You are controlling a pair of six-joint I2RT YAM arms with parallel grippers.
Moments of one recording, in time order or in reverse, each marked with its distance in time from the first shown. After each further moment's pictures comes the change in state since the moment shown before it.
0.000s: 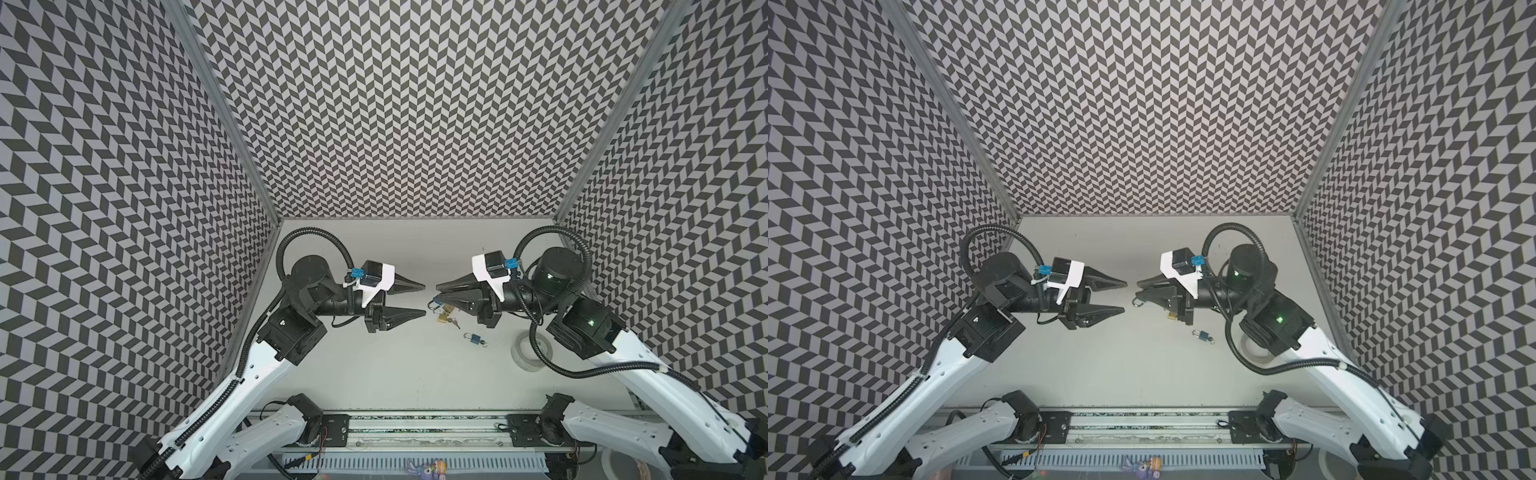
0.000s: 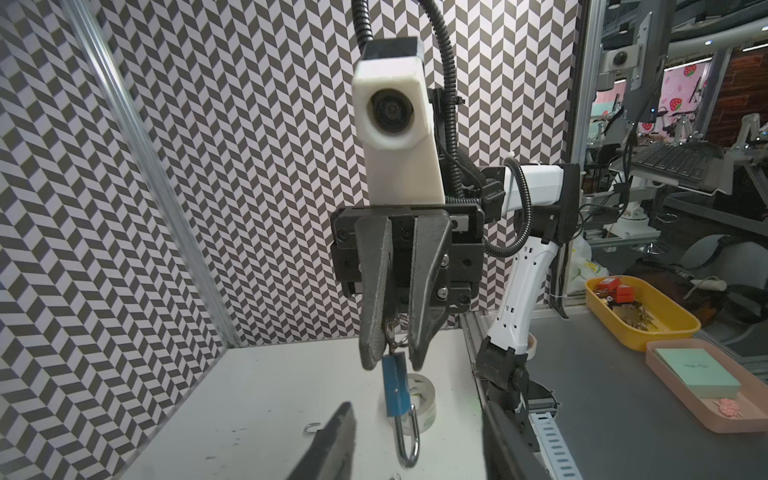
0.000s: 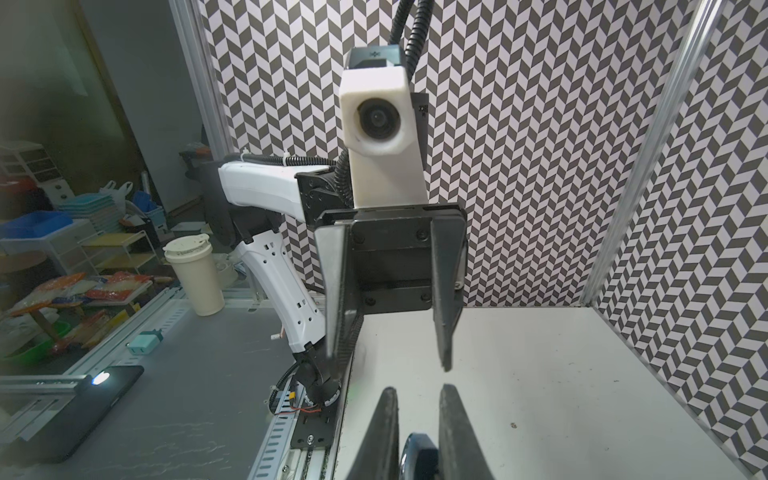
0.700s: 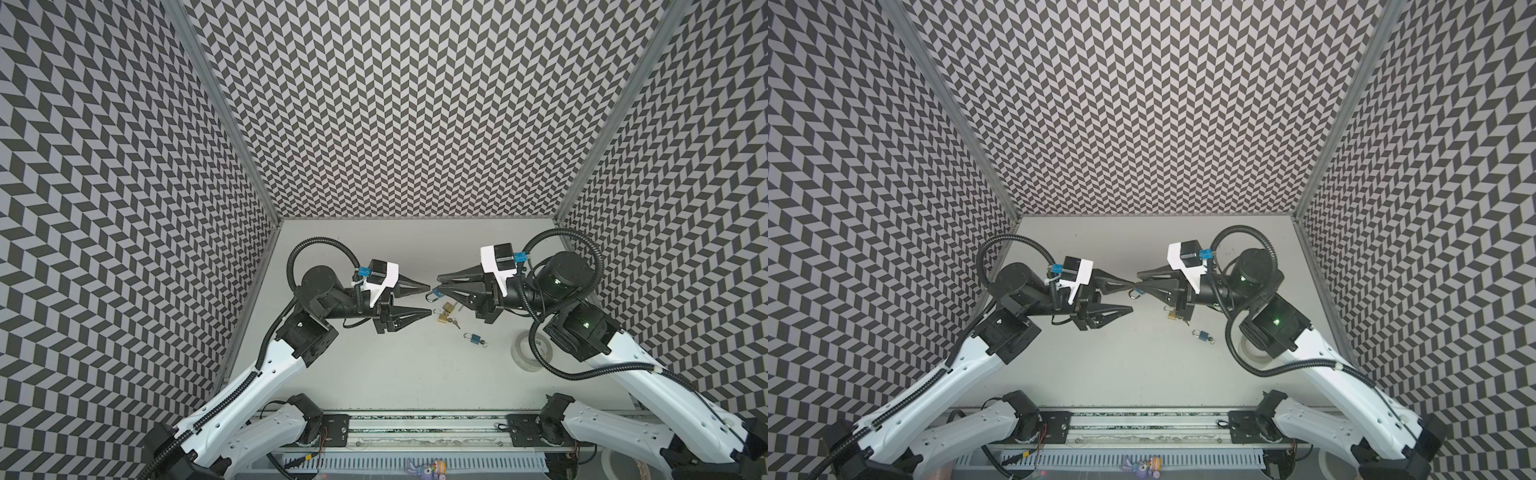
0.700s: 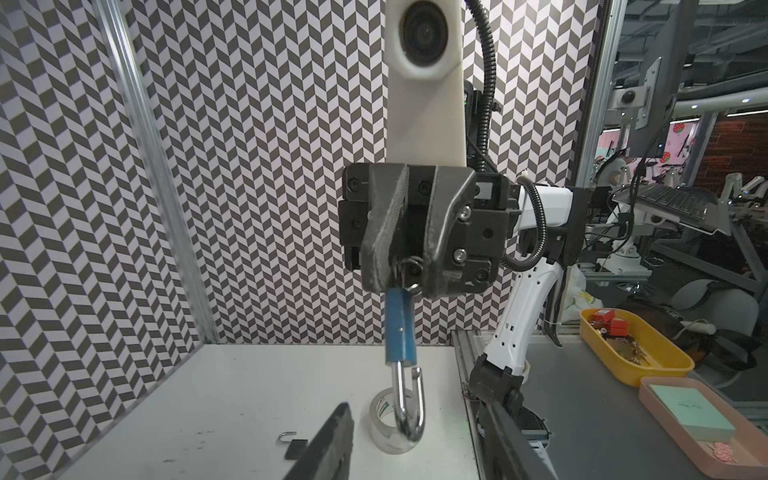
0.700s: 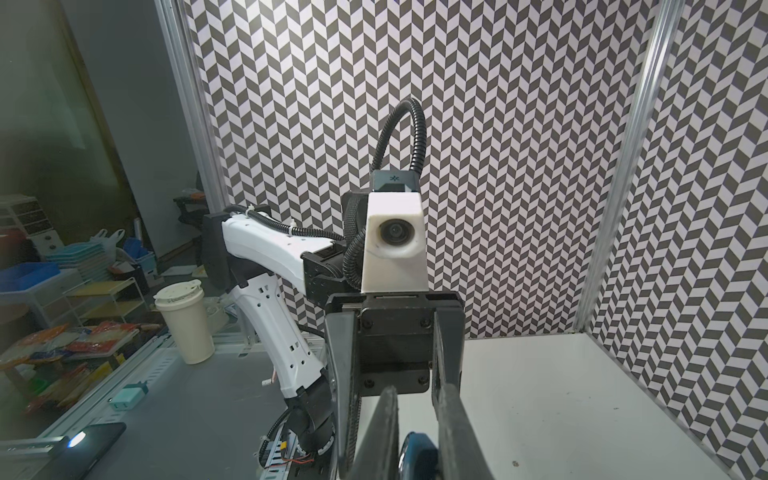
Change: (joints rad) left arm -0.025 0.029 -0.134 0.268 -0.034 -0.173; right arm 0.000 -0.013 -0.044 0.184 0.036 0.125
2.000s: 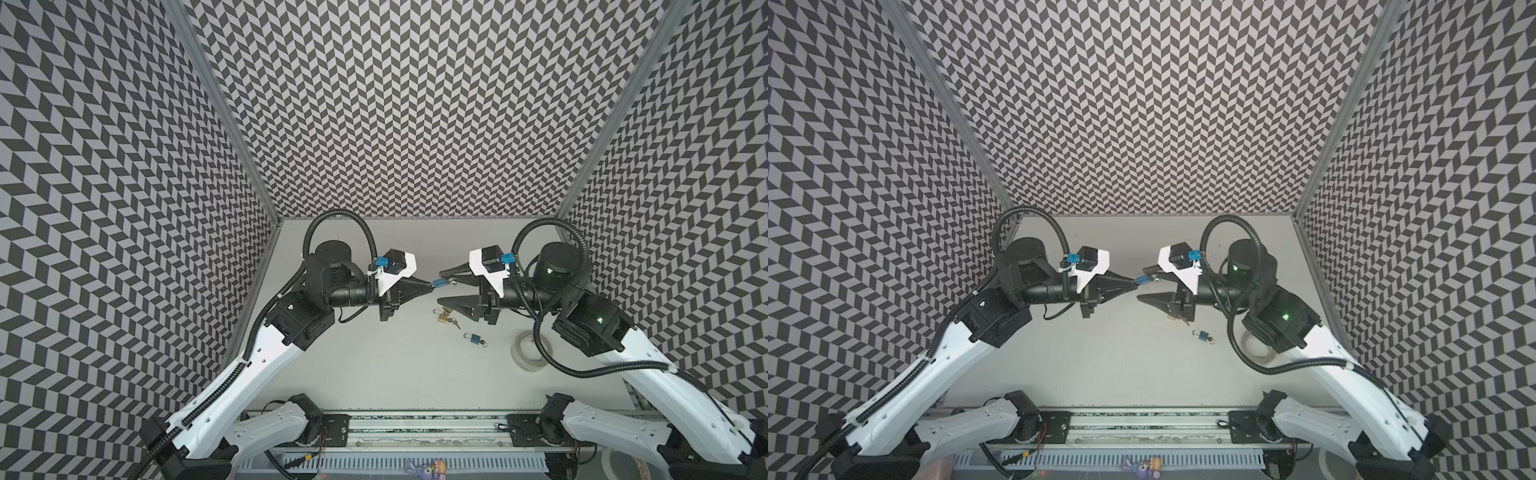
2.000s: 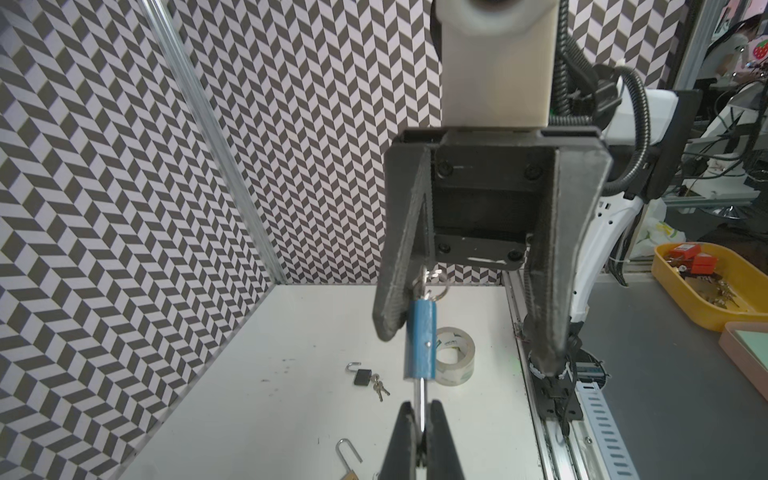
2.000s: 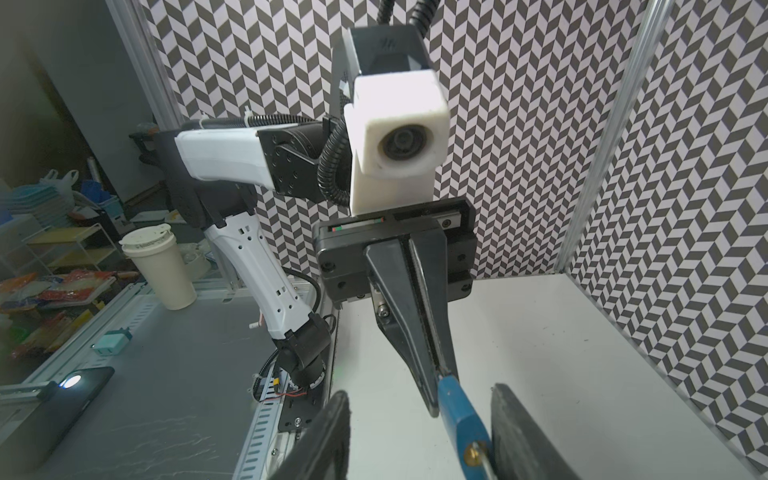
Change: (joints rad) left arm -0.021 0.098 0.317 -0.586 -0.168 0.386; right arm 0.000 0.036 0.140 -0.370 0.053 -0.178
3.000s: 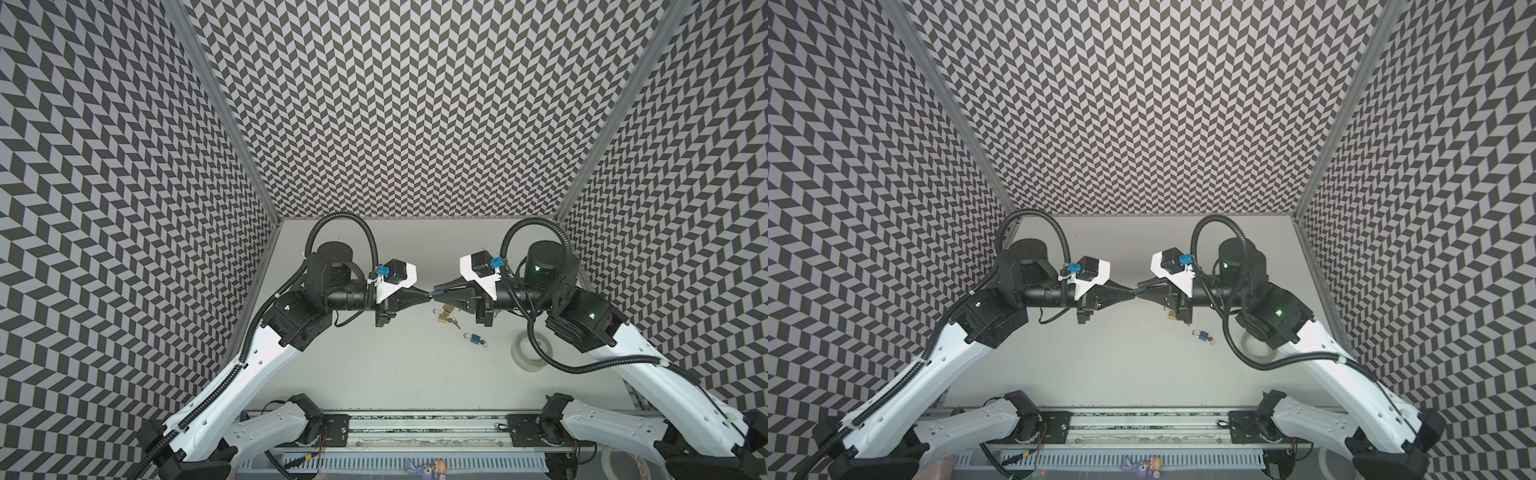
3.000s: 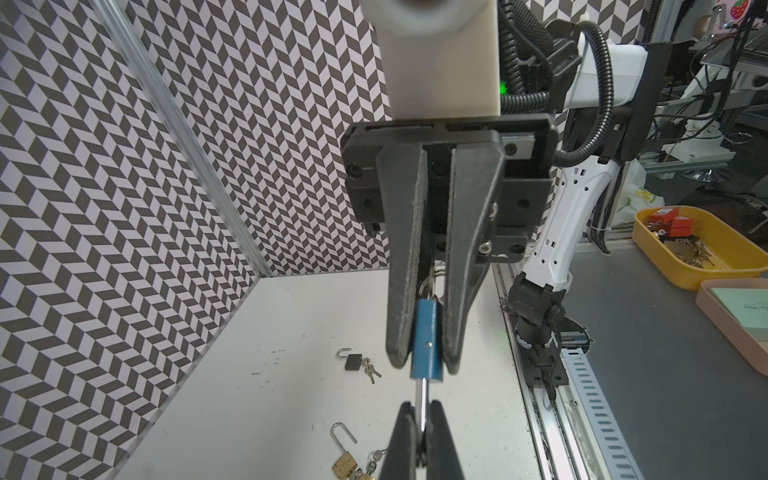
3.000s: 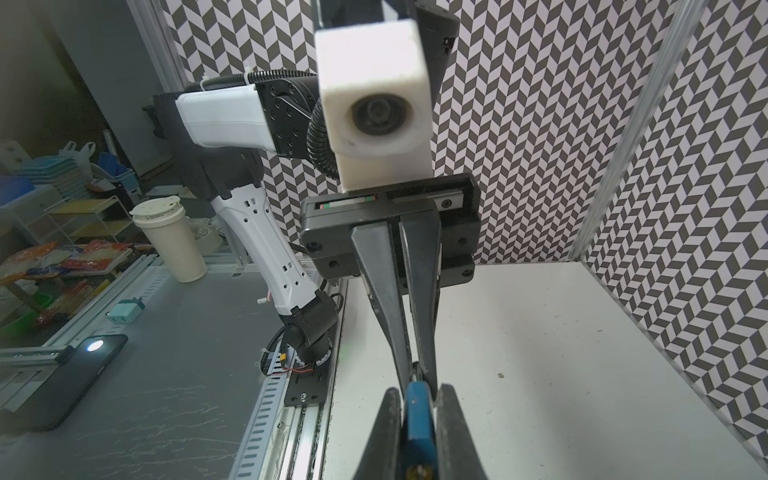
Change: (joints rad) left arm 0.000 -0.017 0.009 -0.097 0.055 0.099; right arm 0.004 0.025 0.005 -0.048 -0.022 -0.082
